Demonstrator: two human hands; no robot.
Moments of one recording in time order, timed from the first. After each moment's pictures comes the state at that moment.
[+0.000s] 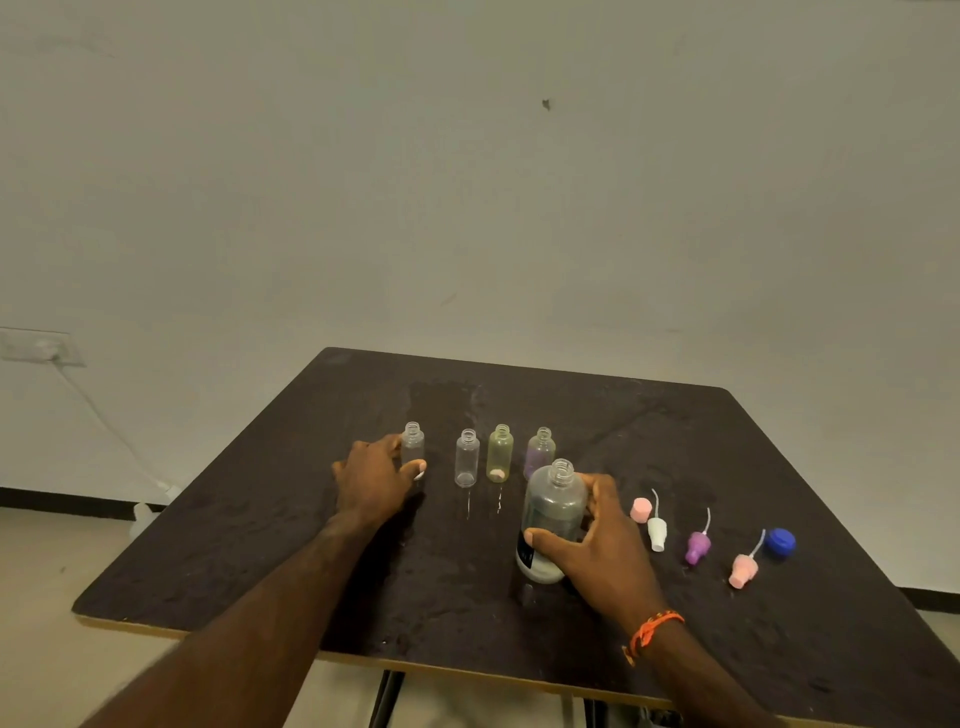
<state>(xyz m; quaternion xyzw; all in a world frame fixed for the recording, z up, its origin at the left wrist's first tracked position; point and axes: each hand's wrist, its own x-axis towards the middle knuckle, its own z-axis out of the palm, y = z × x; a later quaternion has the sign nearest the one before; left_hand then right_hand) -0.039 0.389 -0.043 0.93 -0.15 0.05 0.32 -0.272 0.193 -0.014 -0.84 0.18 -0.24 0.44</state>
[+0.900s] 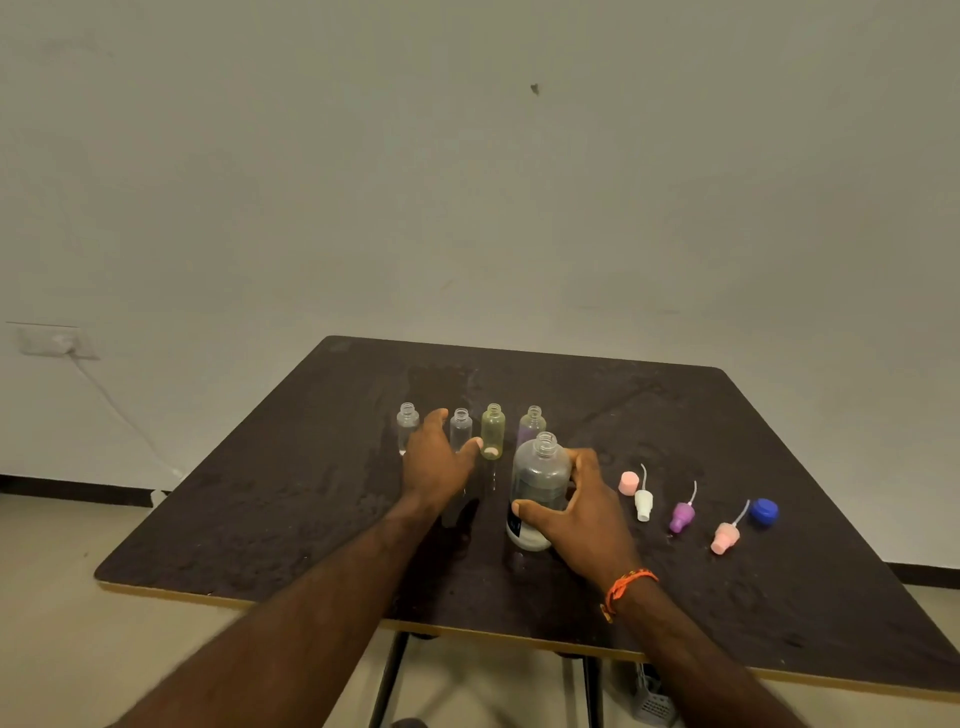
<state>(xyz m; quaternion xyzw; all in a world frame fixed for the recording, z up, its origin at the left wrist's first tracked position) -0.105 0.325 -0.026 0.86 -0.17 0.04 0.48 -0.273 0.195 -0.014 -0.85 0.18 -0.24 0.44</state>
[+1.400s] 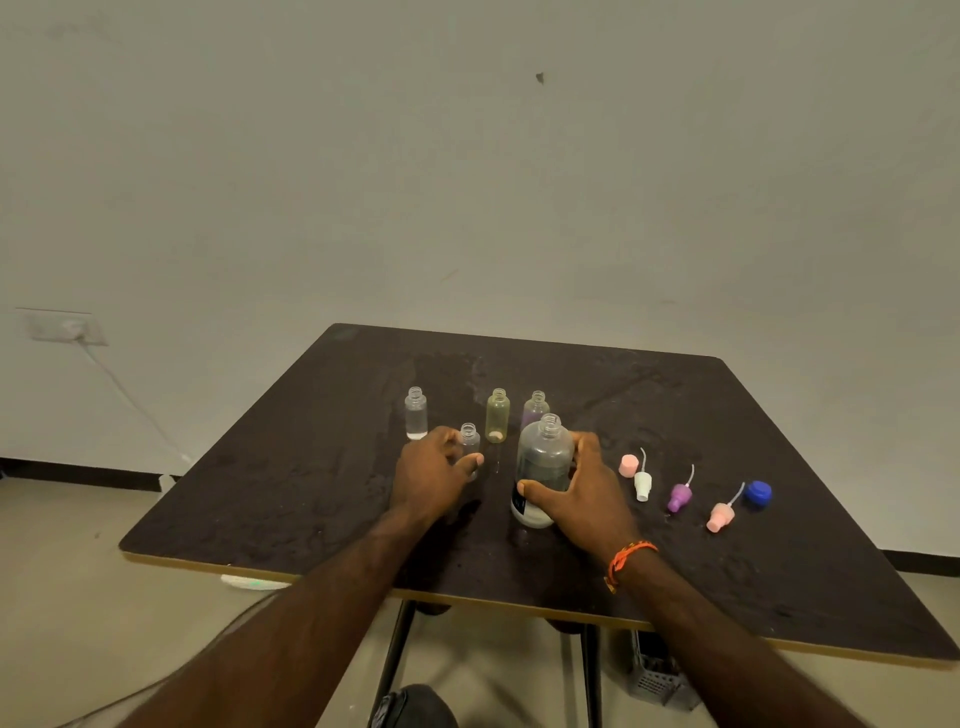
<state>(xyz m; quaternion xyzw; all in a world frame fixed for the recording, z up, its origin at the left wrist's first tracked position) -0.133 0.360 -0.038 0.87 -0.20 0.02 0.45 -0.276 0.196 -0.012 -0.85 0.17 -0.23 0.43</state>
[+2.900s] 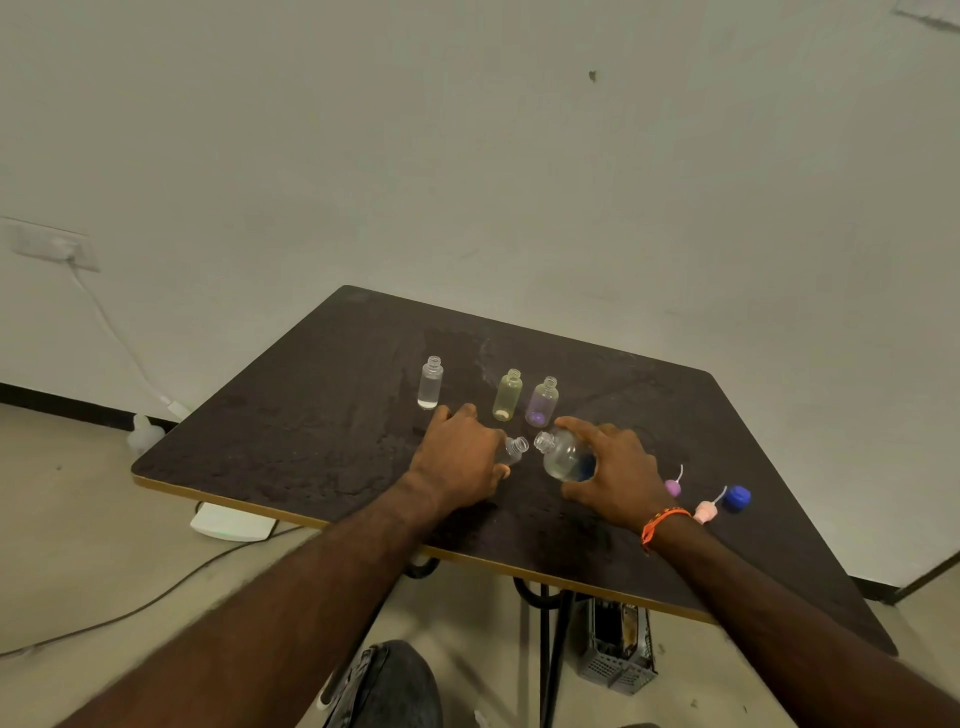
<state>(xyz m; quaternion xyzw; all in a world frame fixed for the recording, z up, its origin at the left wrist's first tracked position) -0.168 0.377 -0.009 0.90 -0.41 0.12 0.08 -0.293 0.182 0.023 -0.98 0.14 -0.10 0.09</state>
